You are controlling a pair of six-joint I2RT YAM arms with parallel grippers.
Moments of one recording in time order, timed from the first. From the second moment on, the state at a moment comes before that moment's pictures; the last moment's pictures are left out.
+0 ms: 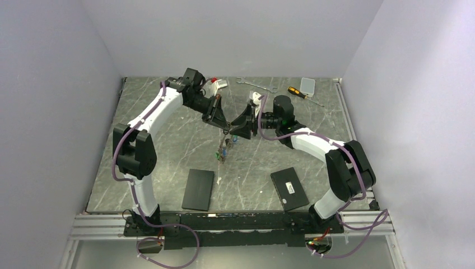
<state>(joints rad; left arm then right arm) -0.37 1.89 1.74 -1.02 1.08 -0.04 0.46 1.60 0.94 0.49 -1.00 -0.02</state>
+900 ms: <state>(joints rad) -0.37 1.89 1.74 -1.02 1.10 -0.04 0.48 1.60 1.03 0.29 -0.98 -0.15</state>
